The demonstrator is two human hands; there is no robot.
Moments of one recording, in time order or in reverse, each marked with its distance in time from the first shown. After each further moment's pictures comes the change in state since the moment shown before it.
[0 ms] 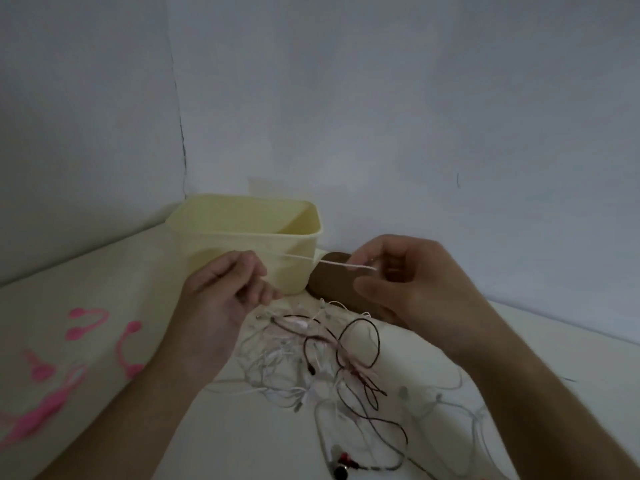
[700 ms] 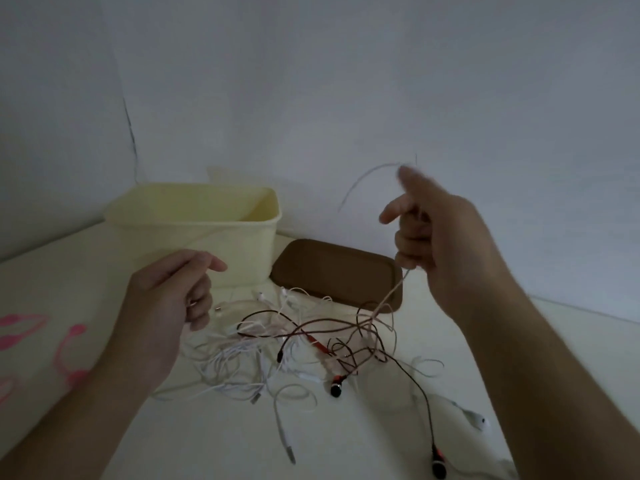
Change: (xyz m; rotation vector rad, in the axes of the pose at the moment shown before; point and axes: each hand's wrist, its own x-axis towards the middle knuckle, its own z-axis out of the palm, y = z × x) left_hand 0.001 -0.012 -0.003 0.331 0.098 -0.020; right_hand 0.004 -0.001 -0.052 0.350 0.305 0.084
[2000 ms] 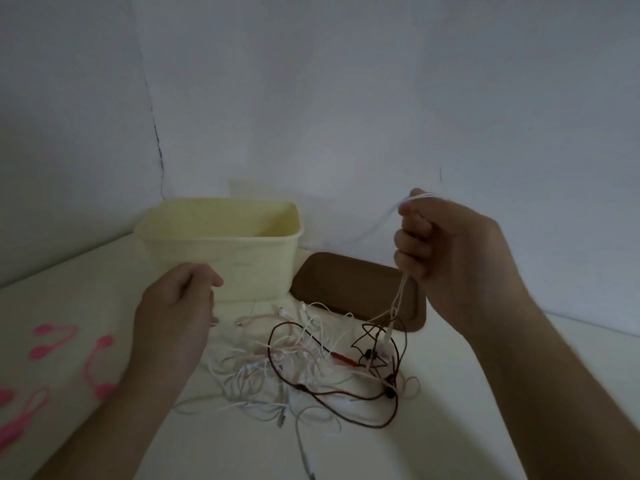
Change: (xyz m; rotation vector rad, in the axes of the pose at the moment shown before) left_hand 0.005 -0.001 -0.008 0.398 0.283 0.087; right_hand 0.012 0.004 0.017 0.370 -0.135 0.013
